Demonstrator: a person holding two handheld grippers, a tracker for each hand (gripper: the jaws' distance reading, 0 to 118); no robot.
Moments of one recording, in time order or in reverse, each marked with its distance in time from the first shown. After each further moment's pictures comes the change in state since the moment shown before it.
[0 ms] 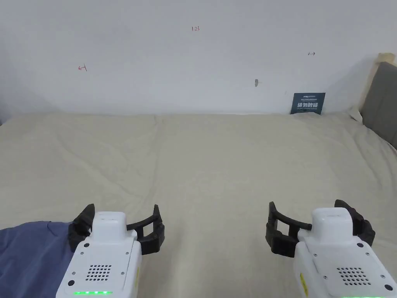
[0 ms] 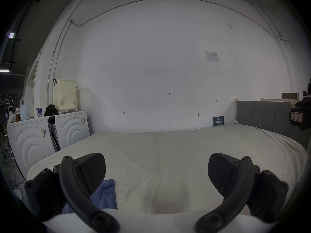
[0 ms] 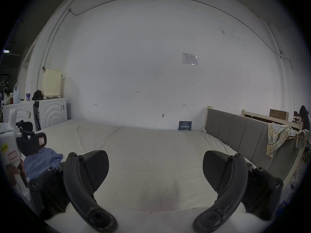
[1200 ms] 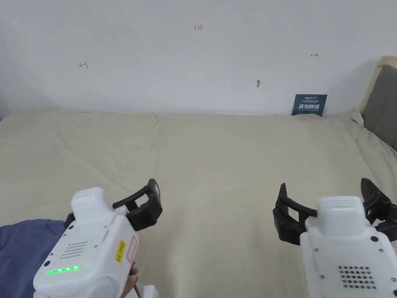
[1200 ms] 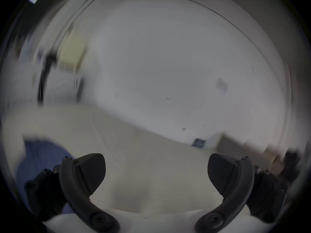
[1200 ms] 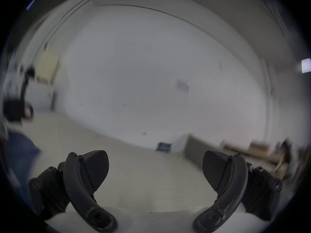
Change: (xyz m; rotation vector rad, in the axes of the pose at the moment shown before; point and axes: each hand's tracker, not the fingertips) left arm -0.004 0.049 -0.002 0.007 -0.041 0.220; right arm -0.005 0.037 0.008 0.122 -0.087 0.072
